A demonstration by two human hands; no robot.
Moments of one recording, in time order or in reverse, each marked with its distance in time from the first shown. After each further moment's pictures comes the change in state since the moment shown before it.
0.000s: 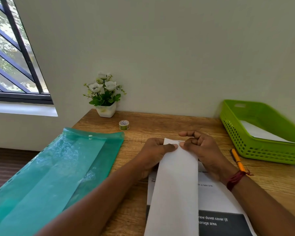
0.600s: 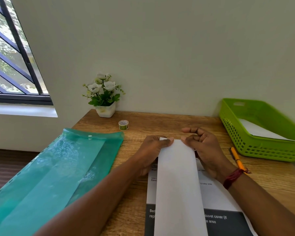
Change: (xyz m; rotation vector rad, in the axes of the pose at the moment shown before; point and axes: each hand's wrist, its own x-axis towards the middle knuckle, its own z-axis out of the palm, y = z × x) left_hand -0.002 0.007 -0.002 -0.026 0.027 0.014; right_hand 0.003 0.002 0.002 0.122 0.096 -0.013
